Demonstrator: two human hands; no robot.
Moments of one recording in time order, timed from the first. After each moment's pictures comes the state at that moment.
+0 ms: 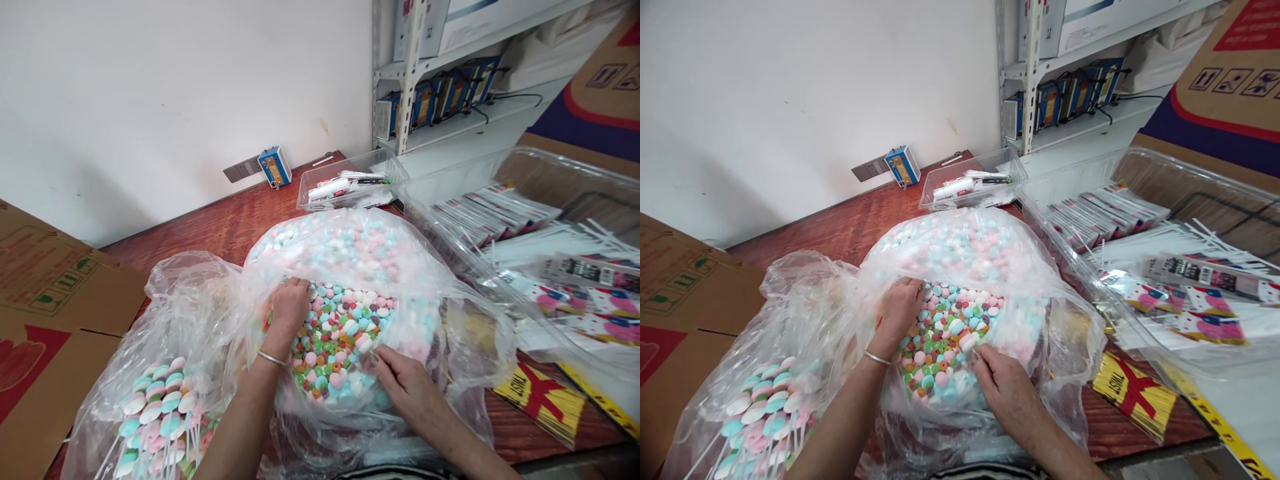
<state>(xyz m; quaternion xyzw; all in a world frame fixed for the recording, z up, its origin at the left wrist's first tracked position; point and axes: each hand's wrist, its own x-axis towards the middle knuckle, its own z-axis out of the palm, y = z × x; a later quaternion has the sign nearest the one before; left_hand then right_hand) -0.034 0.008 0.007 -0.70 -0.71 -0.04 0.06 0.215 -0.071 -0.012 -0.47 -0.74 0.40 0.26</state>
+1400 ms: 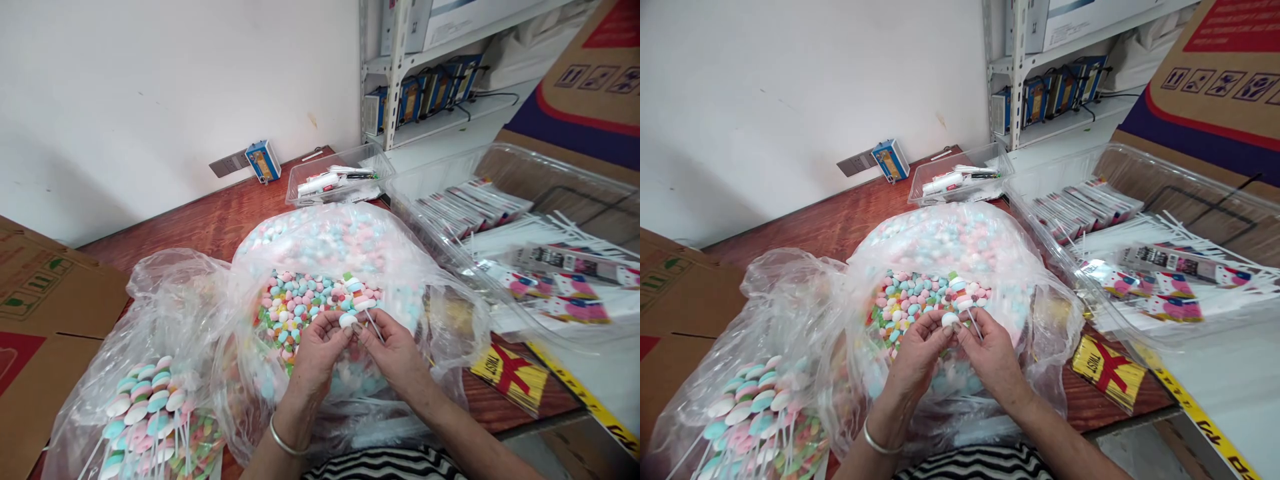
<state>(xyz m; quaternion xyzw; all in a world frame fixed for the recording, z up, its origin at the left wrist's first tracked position) 0.070 -0.075 0.020 -0.25 -0.50 -0.56 -0.61 0.204 -0.052 0.016 -0.45 -0.53 0.59 0.40</state>
